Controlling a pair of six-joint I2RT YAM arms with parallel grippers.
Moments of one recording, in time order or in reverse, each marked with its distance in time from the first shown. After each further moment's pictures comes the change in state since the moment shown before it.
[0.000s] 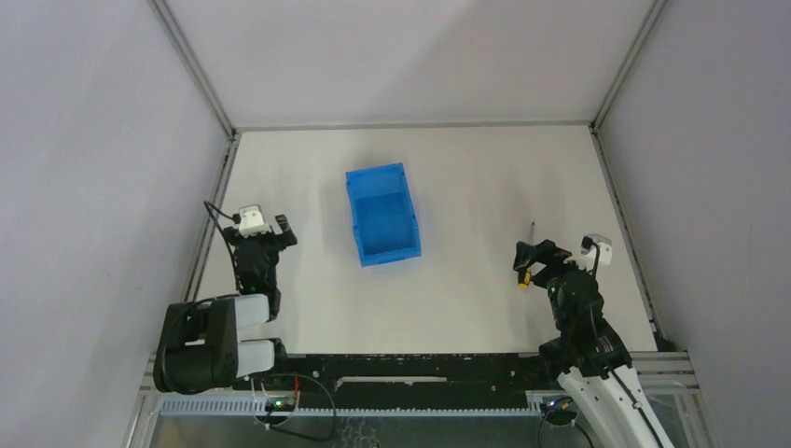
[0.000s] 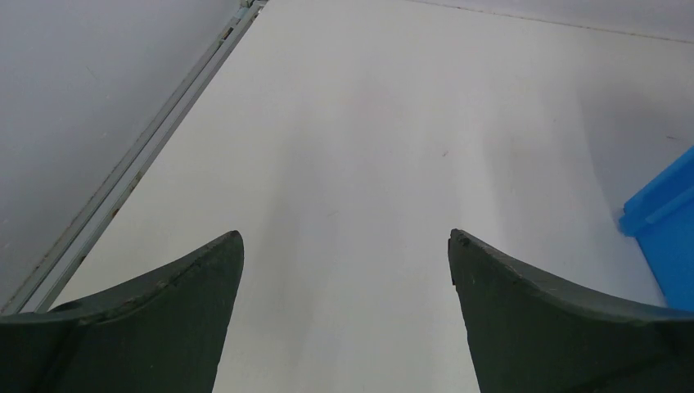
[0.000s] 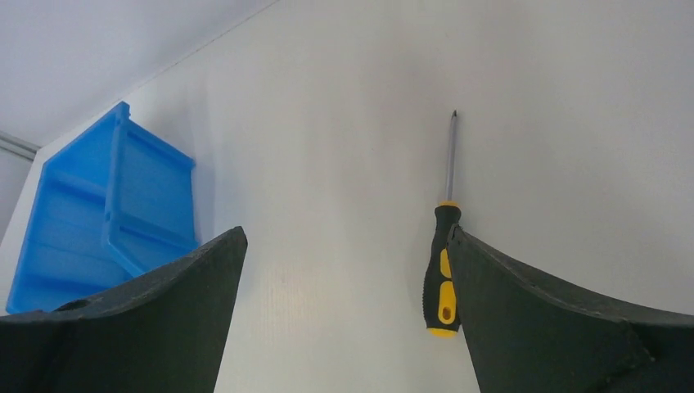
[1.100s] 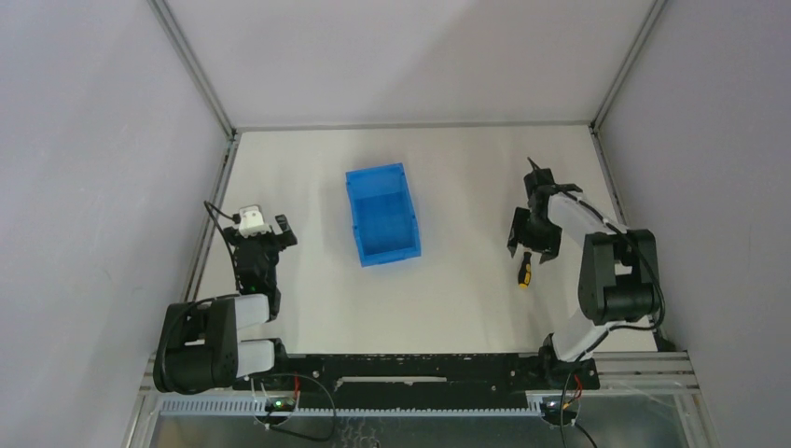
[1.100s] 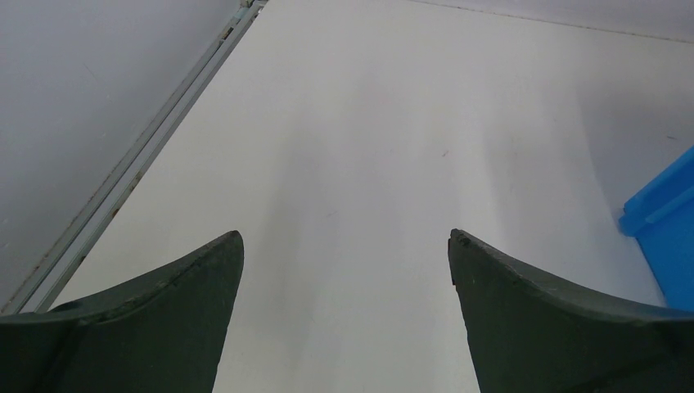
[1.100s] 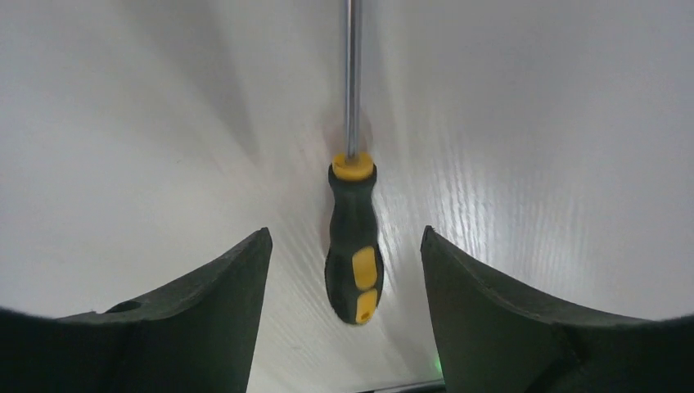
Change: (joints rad) left arm 0.000 0.000 0.000 0.000 0.000 0.000; right arm -0.297 1.426 0.753 -0.452 -0.285 -0.194
